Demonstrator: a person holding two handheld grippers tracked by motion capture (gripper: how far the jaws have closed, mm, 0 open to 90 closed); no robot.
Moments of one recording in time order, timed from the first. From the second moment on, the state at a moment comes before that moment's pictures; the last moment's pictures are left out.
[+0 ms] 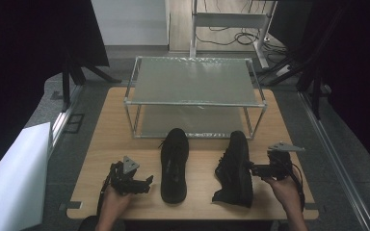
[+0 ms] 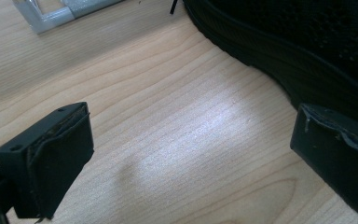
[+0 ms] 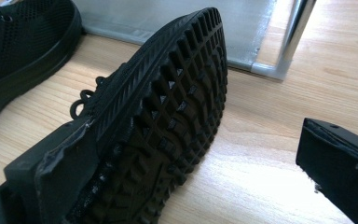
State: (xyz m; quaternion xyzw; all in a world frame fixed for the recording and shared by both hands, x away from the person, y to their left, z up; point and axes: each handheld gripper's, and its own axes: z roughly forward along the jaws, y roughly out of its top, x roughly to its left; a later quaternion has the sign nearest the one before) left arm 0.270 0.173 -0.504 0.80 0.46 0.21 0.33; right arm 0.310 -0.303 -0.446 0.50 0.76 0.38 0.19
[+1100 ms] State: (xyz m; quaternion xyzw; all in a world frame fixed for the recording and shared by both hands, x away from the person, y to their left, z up) left arm 0.271 0.172 -0.507 0.81 0.46 0.21 0.31; right arm 0.295 -0.360 -0.446 0.56 0.72 0.35 0.20
